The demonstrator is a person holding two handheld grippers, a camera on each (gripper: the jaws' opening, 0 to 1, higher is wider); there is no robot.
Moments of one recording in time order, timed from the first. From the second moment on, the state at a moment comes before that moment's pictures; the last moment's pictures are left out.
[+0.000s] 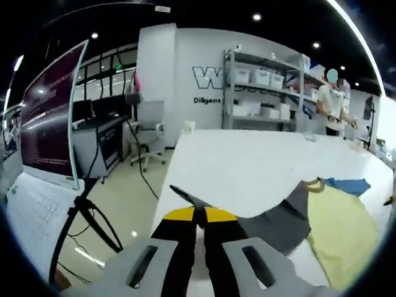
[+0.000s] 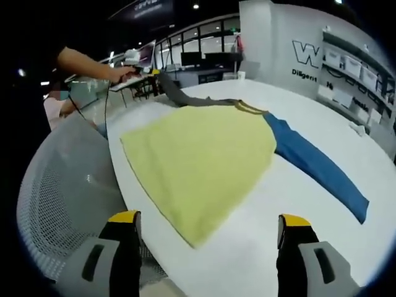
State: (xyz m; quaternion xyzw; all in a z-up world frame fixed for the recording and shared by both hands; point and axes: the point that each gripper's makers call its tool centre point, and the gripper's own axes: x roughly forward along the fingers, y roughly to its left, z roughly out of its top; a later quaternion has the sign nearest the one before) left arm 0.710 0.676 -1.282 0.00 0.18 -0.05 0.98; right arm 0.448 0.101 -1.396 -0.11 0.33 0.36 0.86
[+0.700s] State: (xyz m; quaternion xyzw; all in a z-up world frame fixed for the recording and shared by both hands) left arm 0.724 0.597 -1.210 0.03 0.11 -0.14 0.98; right arm 0.446 0.098 -1.390 -0.10 0.31 0.36 0.87
